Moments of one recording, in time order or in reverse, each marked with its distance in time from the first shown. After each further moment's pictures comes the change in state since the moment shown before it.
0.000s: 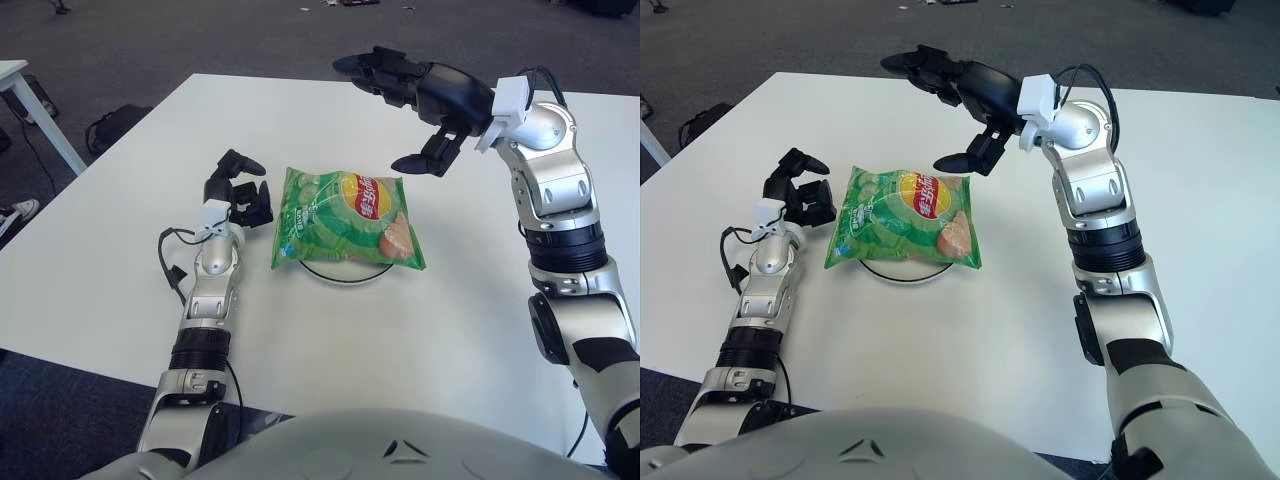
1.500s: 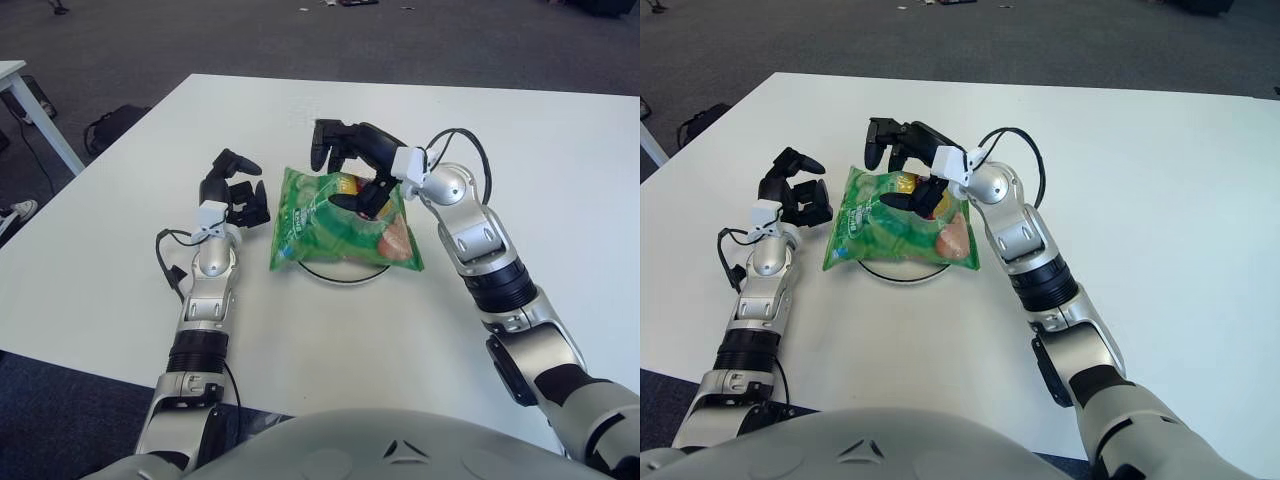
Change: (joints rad) left arm 0.015 0.006 0.001 -0.028 0.011 0.019 0.026; right arm 0.155 0.209 0.215 -0.032 -0.254 0.045 -0.257
